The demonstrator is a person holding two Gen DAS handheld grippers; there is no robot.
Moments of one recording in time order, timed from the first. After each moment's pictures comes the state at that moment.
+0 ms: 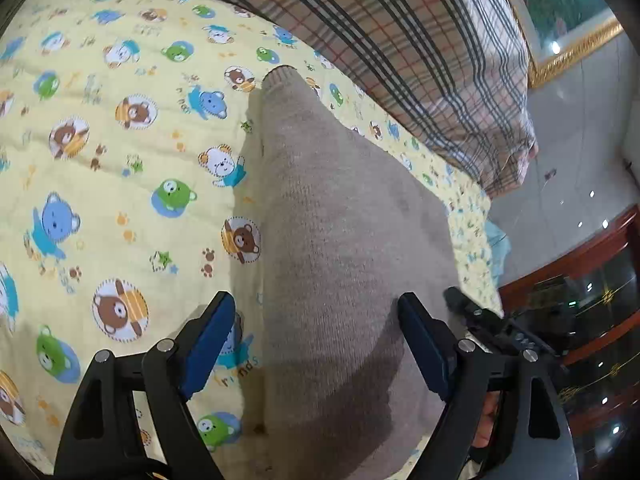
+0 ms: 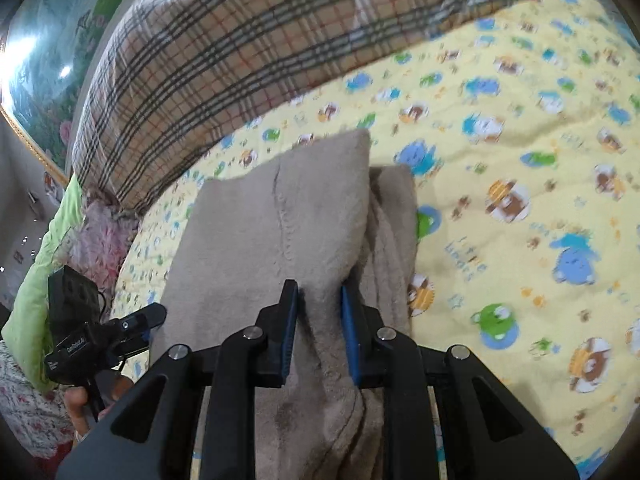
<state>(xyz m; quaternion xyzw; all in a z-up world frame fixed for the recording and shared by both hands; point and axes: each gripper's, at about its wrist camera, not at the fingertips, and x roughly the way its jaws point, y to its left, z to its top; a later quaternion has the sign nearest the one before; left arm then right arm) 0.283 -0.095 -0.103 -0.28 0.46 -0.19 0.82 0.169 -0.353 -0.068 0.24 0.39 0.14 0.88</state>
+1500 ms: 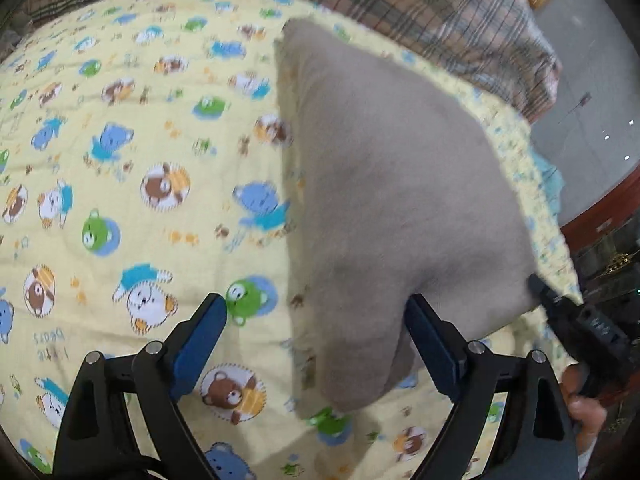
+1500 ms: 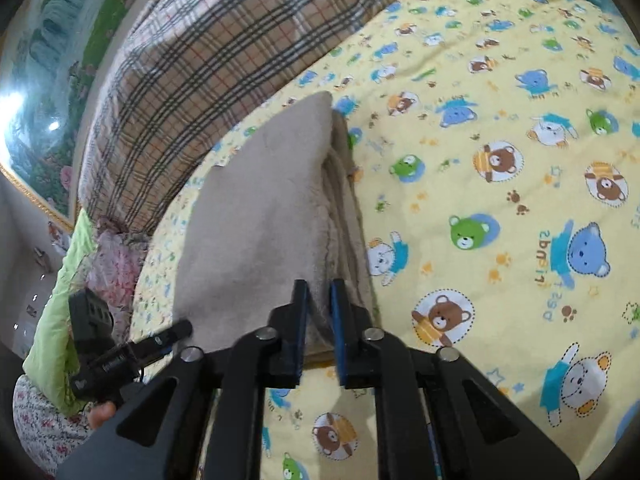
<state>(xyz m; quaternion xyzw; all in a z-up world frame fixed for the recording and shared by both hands) 0.211 -0.125 -0.115 -0.13 0.51 -0.14 0.84 0.049 -0.369 -0.083 0.33 0.36 0.08 0.87</state>
